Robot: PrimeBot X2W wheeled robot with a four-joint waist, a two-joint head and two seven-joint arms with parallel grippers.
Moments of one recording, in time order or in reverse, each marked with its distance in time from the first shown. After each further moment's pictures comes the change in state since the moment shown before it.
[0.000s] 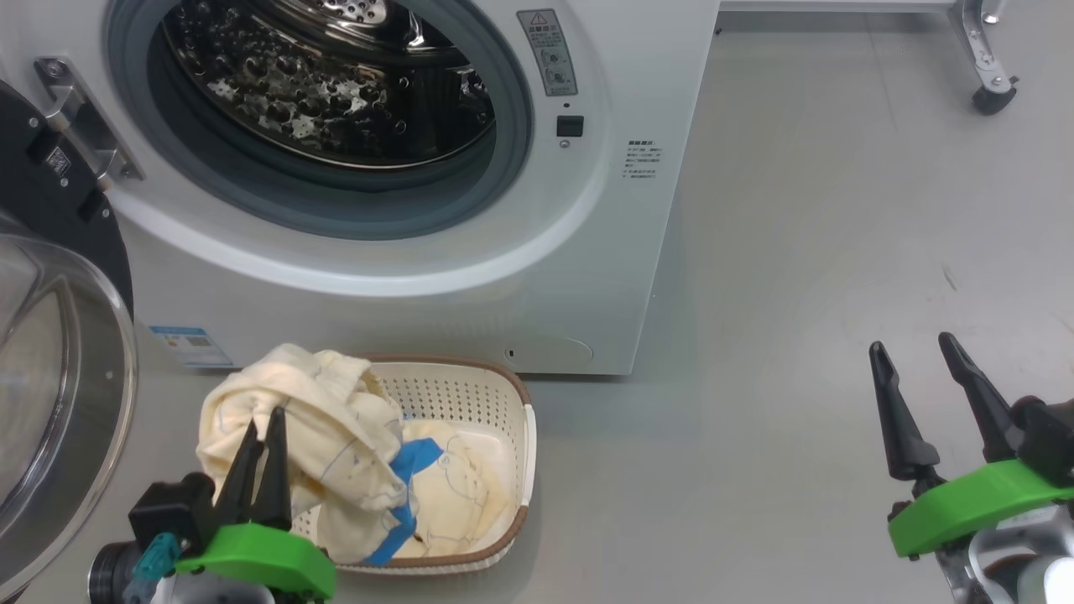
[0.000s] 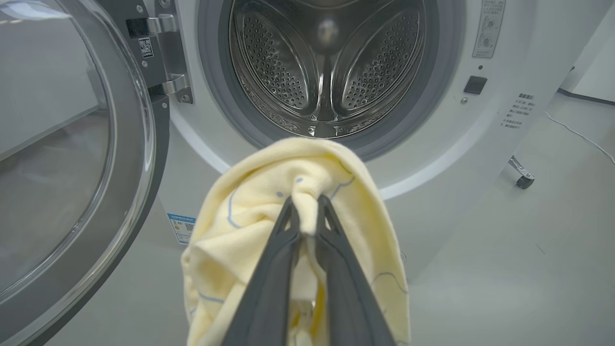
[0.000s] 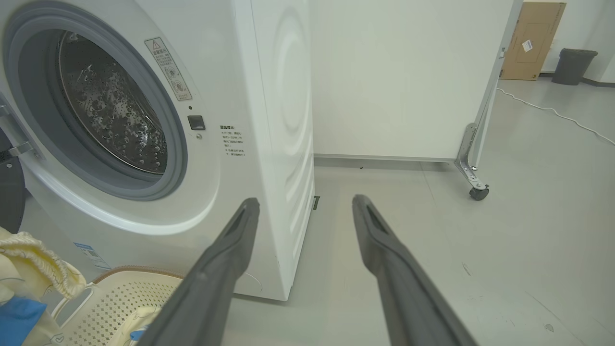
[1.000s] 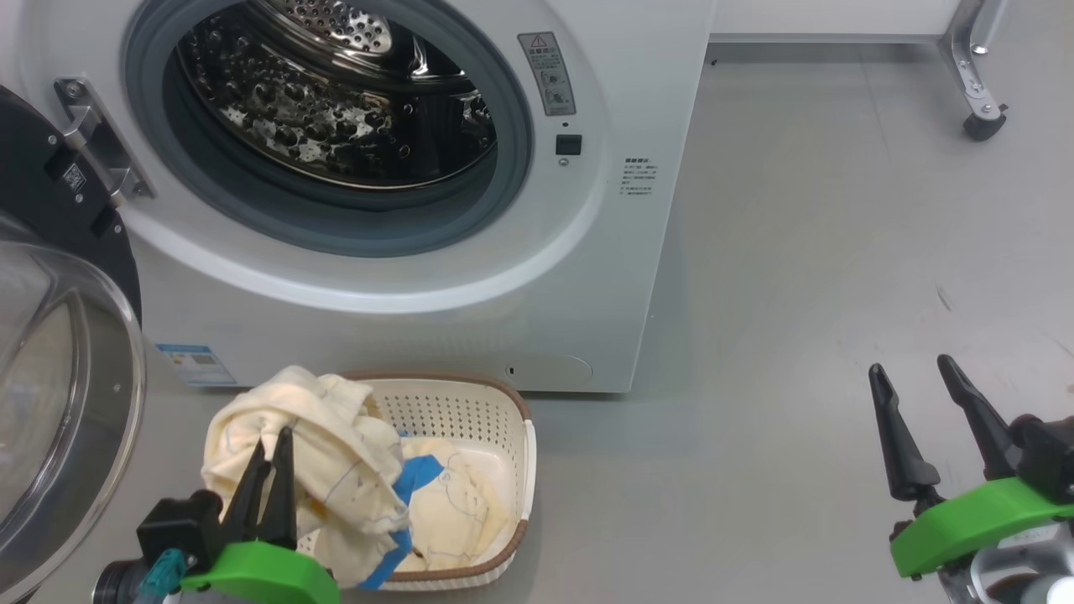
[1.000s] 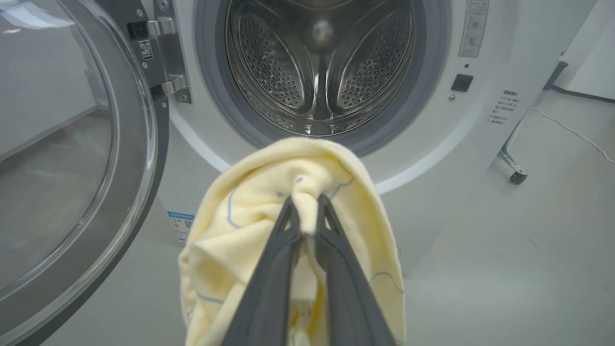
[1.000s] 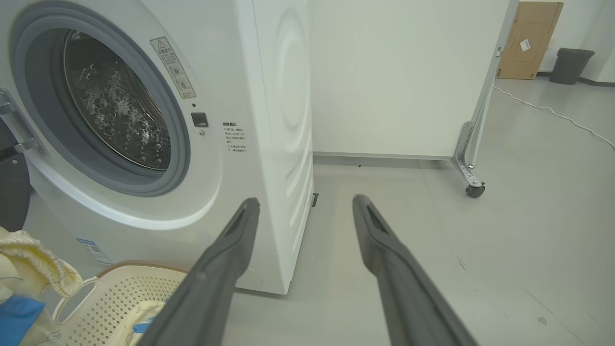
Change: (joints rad) left arm 0.051 0.016 -0.023 -0.049 -0.003 0.018 0.028; right arm 0.052 0.000 -0.003 -0.022 0.001 0.000 0.026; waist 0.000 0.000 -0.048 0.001
